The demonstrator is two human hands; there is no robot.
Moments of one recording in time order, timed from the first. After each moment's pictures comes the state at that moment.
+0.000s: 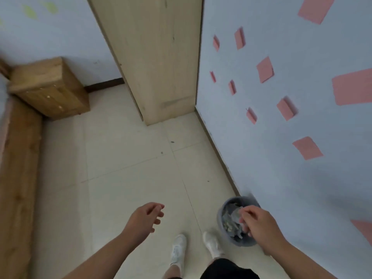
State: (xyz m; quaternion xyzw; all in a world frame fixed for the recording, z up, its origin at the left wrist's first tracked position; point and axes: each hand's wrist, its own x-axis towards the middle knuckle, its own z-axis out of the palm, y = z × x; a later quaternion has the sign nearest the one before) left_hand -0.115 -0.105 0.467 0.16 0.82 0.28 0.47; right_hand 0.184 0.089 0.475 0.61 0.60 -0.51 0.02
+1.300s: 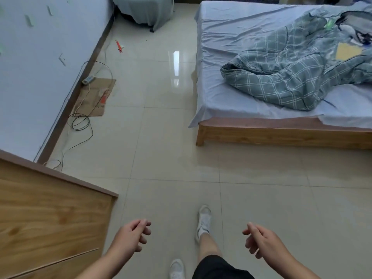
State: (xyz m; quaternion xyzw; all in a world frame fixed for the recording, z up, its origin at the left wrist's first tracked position) left_hand 0.332 -0.650 0.417 -0.64 0.47 0.61 -0.02; right_hand -0.008 -0.414 0.433 -0.12 0.82 -0.28 0.49
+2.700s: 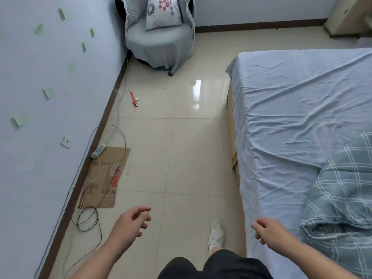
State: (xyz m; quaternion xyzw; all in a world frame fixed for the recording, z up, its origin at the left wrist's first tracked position) left_hand -0.012 -1.524 0.478 -0.64 0.54 0.54 -0.06; right_hand -0.385 -1.301 0.437 -0.25 0.83 -0.07 0.50
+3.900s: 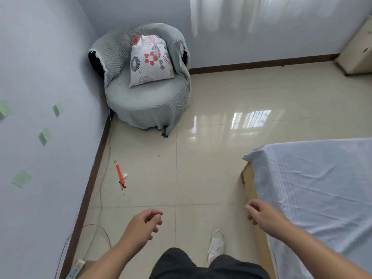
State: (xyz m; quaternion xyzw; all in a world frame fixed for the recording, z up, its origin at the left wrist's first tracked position) left_hand -0.427 -2.270 0.476 -0.59 0.60 0.55 0.00; right_hand -0.768 -2.069 0.485 -0.28 0.83 -0.16 0.46
